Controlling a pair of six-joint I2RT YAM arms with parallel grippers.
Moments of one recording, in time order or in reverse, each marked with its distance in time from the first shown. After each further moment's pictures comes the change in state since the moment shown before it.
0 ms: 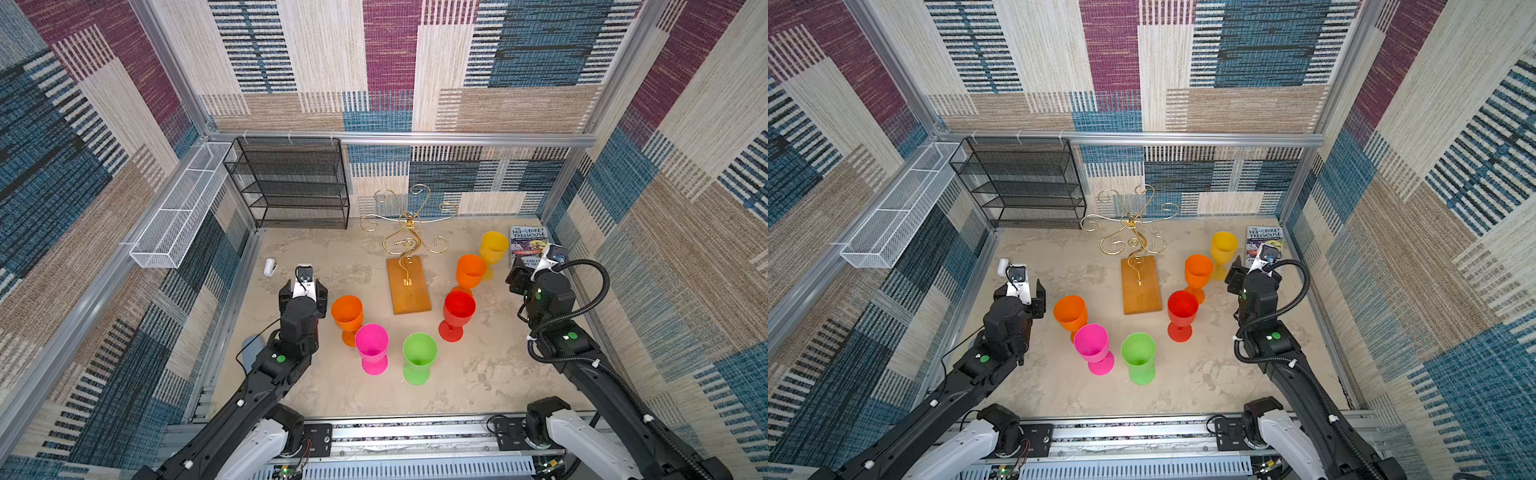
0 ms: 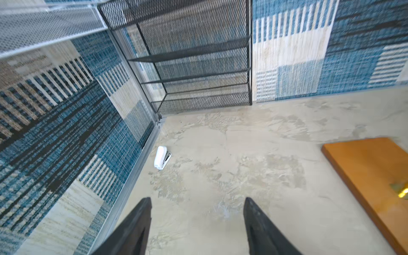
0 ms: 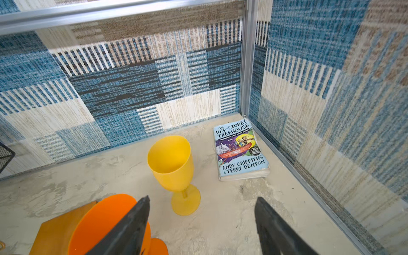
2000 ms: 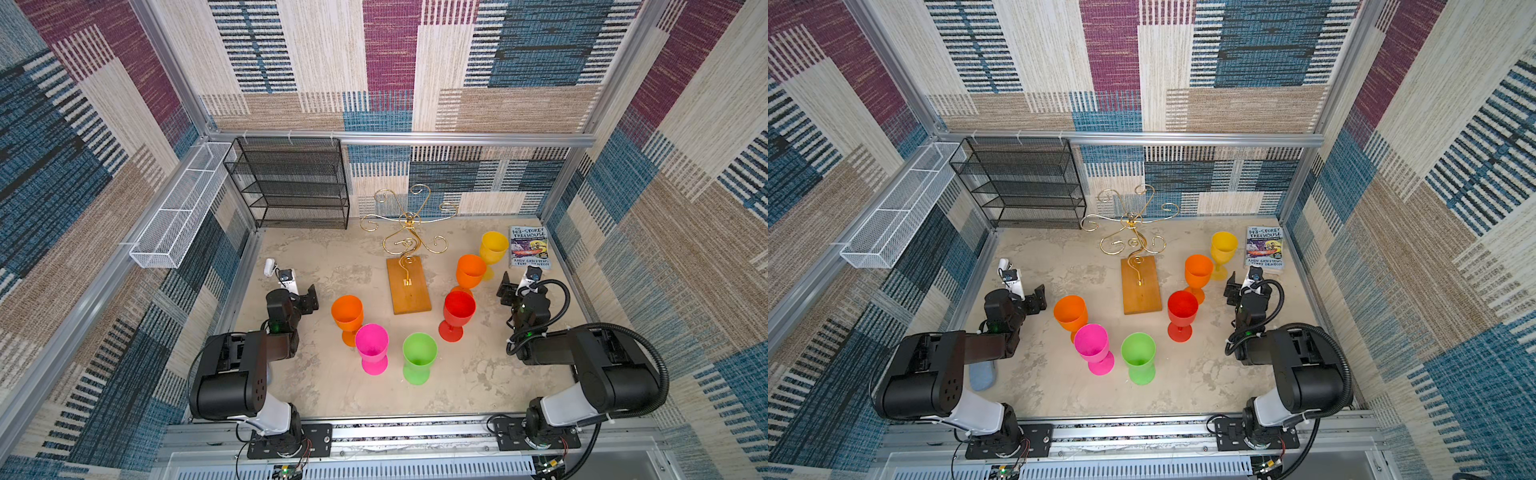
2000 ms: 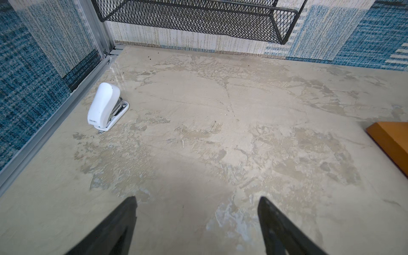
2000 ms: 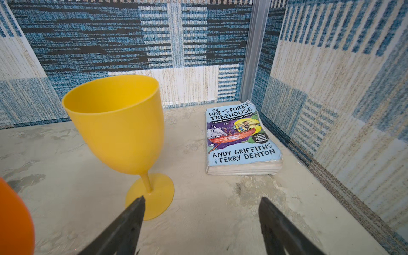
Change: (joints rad) left arm 0.499 0.701 -0.091 0.666 0.661 -0.134; right arm -0.189 0.651 -0.322 1.062 -0.208 -0.187
